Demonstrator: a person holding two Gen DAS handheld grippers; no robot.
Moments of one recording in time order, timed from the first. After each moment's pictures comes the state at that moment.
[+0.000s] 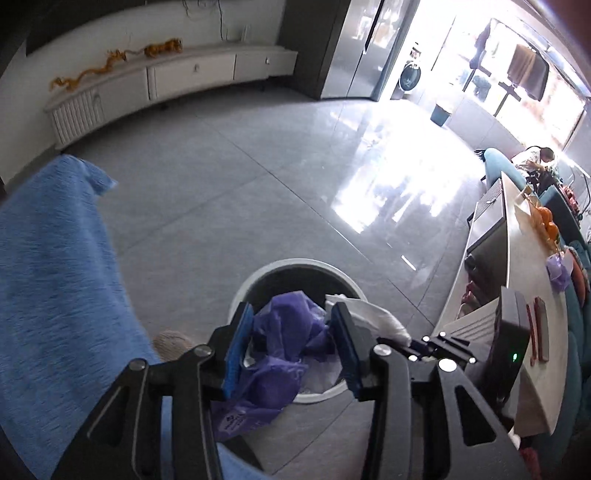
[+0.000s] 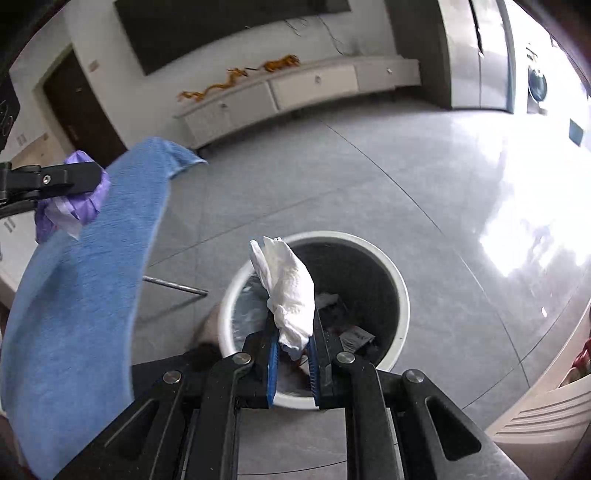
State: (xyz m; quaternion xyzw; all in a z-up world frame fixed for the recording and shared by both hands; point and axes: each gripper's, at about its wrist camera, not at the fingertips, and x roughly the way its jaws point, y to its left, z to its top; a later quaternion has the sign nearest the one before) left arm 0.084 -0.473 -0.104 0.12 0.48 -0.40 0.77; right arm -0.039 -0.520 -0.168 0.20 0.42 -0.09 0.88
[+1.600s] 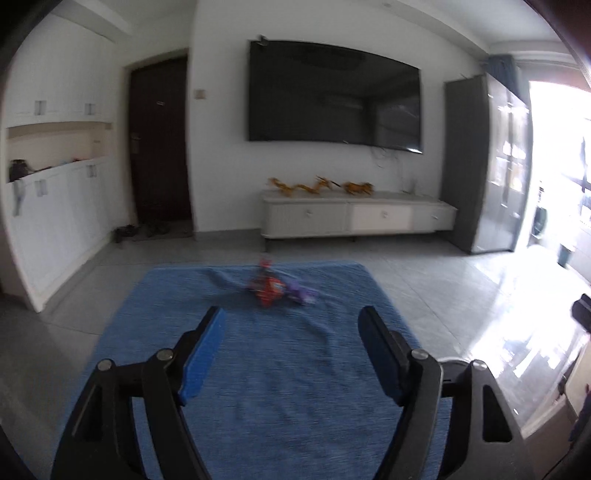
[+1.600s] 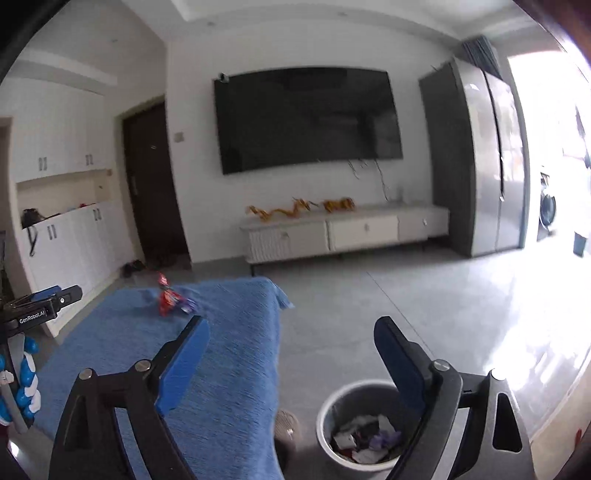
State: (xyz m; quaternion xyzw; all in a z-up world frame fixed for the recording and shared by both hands) left arm -0.035 -0.076 0.069 0.02 0.22 -0.09 0.97; right arm -0.114 -0.351 0.083 0.07 0.17 -0.04 0.98
